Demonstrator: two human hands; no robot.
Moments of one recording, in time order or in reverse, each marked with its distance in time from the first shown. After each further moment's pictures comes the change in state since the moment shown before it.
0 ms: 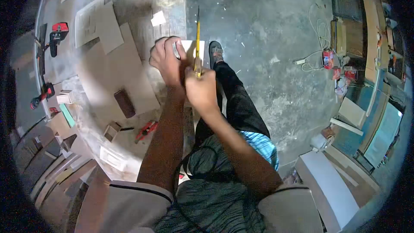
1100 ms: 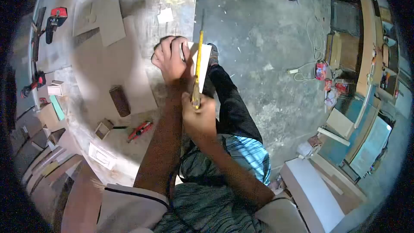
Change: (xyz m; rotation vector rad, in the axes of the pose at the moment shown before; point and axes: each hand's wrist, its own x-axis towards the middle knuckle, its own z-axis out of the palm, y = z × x) left_hand 0.007 0.002 -0.006 -0.049 0.039 0.048; right_hand -0.055 0.013 0.006 0.020 -0.022 -0.180
